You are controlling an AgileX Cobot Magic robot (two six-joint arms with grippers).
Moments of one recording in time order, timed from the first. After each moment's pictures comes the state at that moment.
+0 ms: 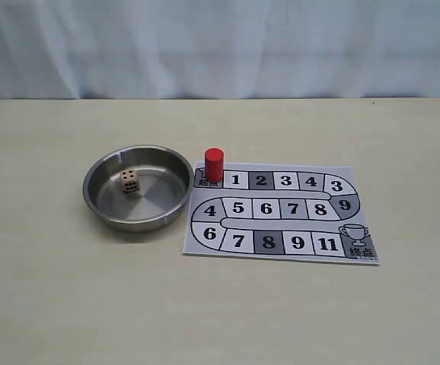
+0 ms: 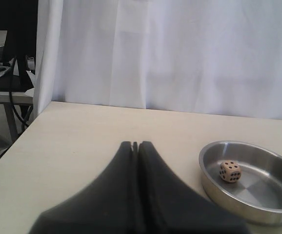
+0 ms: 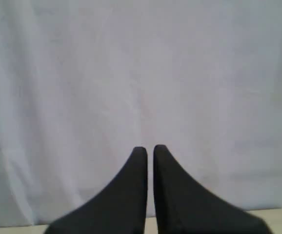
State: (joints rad) left arm 0.02 0.00 0.01 0.04 0.16 -0.10; right arm 0.06 0.22 -0.53 0.23 0.22 -0.06
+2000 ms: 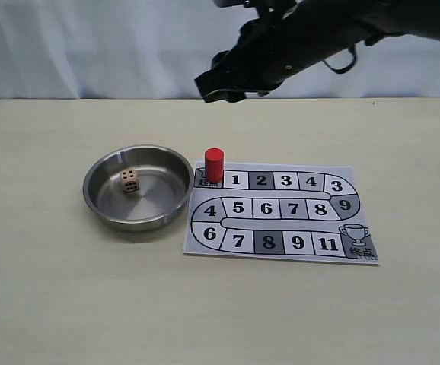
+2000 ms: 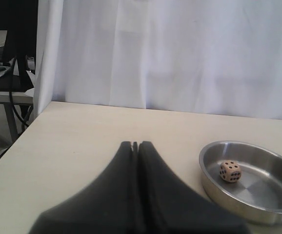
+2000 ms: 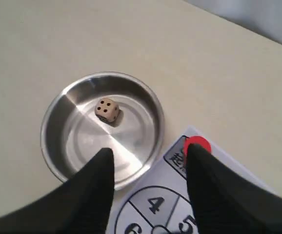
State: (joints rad) left arm 0.02 0.00 0.01 0.04 0.16 -0.10; right arm 0.44 1.80 -1.53 0.44 0.66 -0.48
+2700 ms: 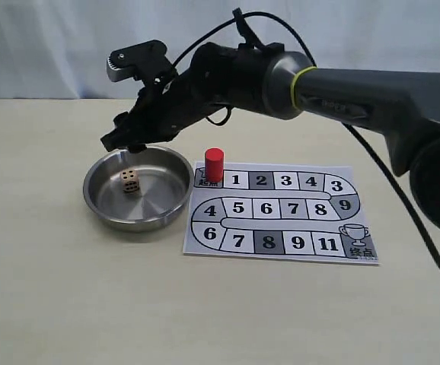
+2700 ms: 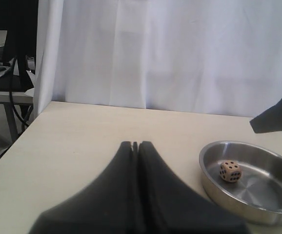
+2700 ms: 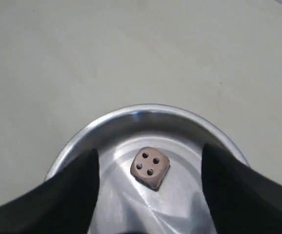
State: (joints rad) left arm 0.02 0.00 0.01 0.04 0.16 -0.10; right arm 0.63 2.25 -1.86 0.39 0.49 -0.40
